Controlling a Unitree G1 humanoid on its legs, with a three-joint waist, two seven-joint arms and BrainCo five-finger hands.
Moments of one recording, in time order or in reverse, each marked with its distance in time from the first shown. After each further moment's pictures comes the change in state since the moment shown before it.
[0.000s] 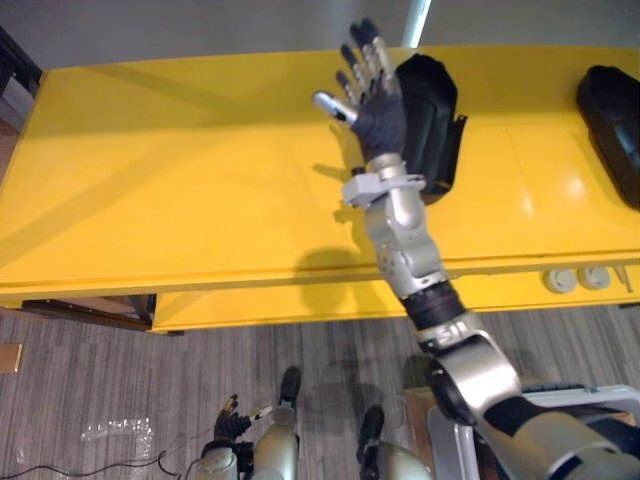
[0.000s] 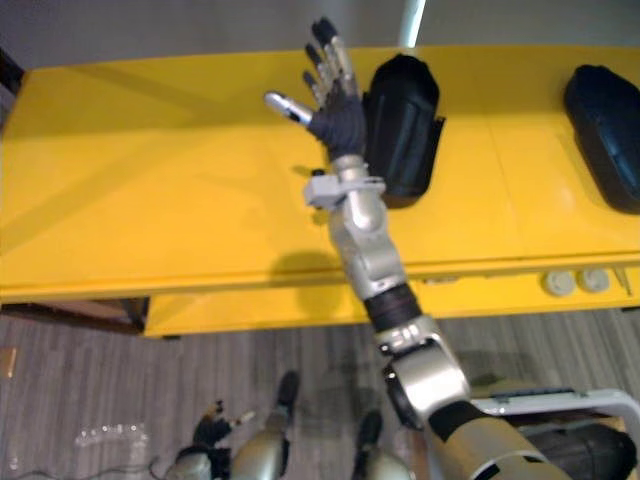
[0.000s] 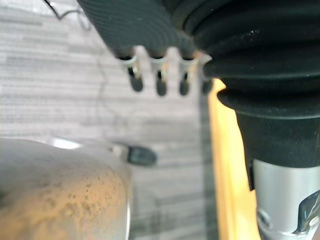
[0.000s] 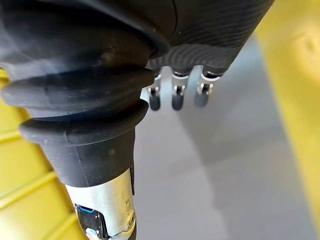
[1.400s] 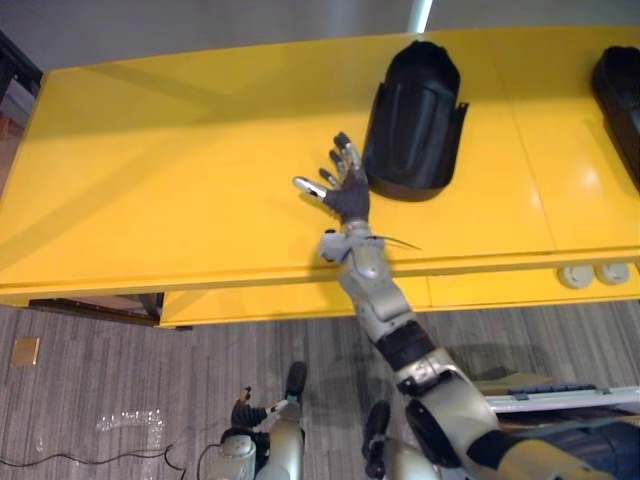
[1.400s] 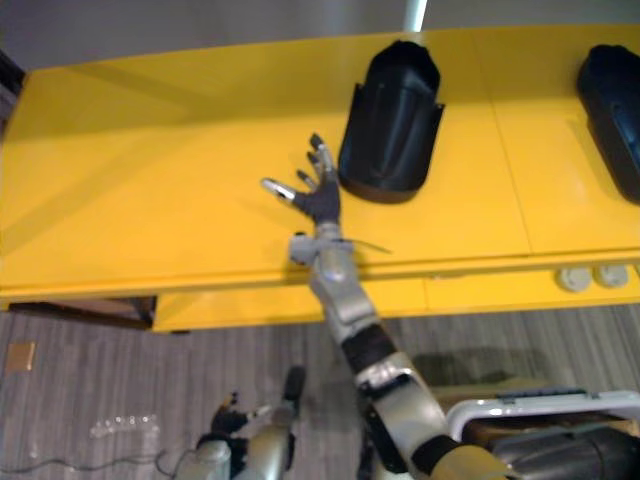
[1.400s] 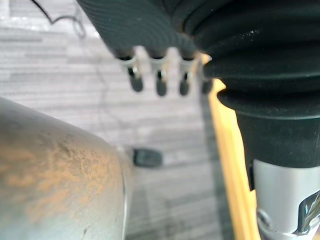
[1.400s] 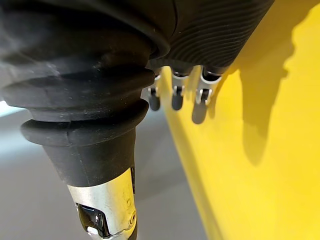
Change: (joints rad) left arm -0.067 -0.022 -0.122 0.039 -0.008 0.041 0.108; right arm 0.225 0.100 0.043 -0.049 -0.264 0.054 -0.201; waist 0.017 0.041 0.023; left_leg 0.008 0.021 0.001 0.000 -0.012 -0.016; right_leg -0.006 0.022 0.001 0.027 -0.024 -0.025
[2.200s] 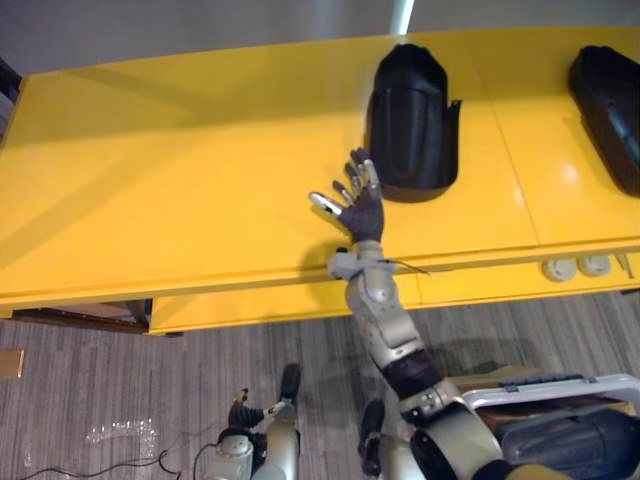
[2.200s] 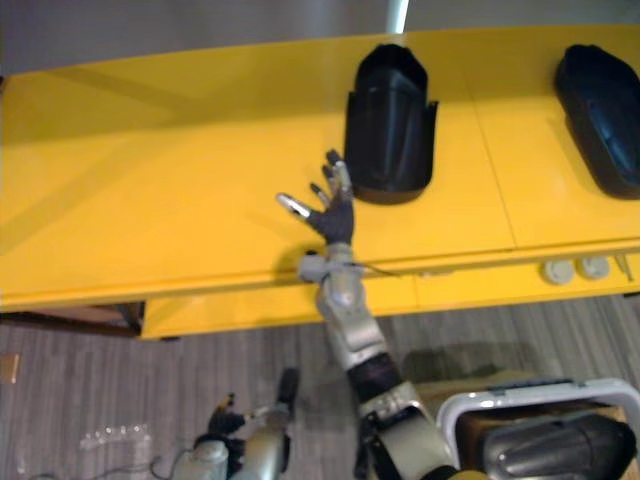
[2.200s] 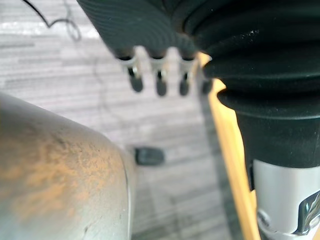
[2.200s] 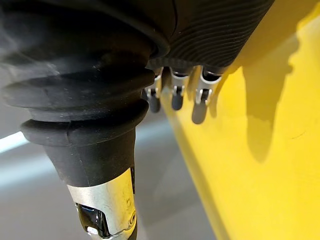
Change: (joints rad) left arm -0.009 0.022 -0.027 0.018 0.008 0.009 0.008; right arm 0.153 0.010 0.024 -0.147 0.005 -0.035 0.008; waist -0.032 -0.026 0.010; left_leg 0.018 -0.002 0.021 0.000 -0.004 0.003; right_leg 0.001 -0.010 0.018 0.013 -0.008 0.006
